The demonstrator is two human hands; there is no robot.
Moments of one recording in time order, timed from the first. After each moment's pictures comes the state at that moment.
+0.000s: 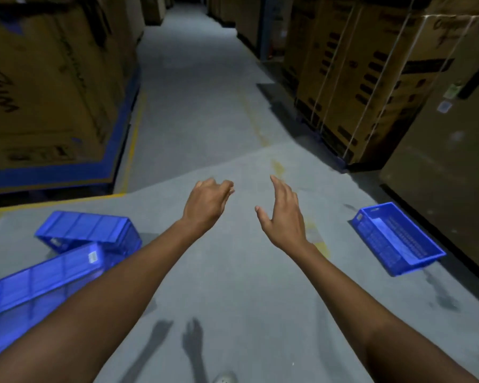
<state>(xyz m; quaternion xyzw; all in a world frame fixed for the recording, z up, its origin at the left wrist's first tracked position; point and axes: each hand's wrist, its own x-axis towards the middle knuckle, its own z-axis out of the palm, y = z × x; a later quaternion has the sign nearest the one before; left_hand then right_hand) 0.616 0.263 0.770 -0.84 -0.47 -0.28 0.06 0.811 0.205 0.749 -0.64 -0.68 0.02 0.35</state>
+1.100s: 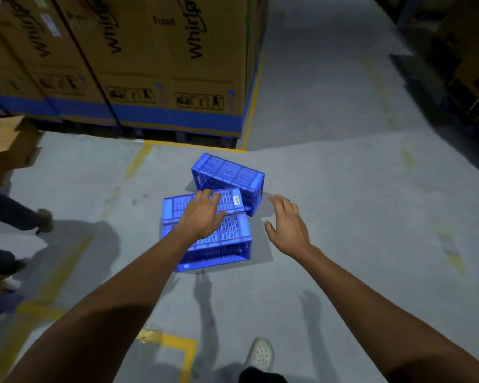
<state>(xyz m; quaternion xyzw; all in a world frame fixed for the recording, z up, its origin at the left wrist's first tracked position) 0.021 0.119 0.656 -0.71 -0.70 -0.04 -0.05 0.266 0.138 0.650 -0.54 -0.81 0.17 0.18</state>
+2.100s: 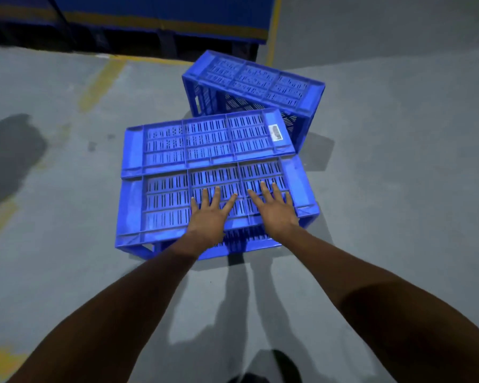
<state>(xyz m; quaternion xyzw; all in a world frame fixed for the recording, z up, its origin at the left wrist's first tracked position) -0.132 0.293 0.020 -0.69 -0.70 0.15 -0.12 0.053 0.351 0.027 -0.50 -0.85 0.06 -0.15</state>
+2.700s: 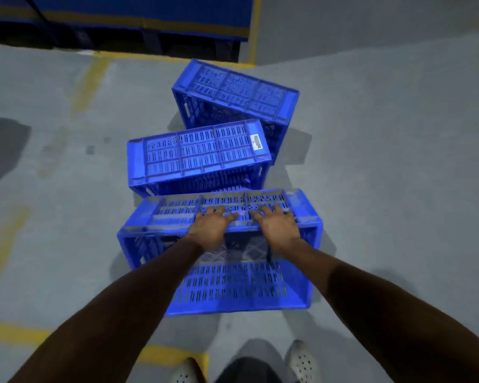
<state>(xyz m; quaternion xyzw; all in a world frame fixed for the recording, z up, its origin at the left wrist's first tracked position) -0.100 0.255 0.167 -0.74 -0.61 0.16 -0.21 0.096 0.290 0.166 -0.50 -0.84 0.10 -0.20</state>
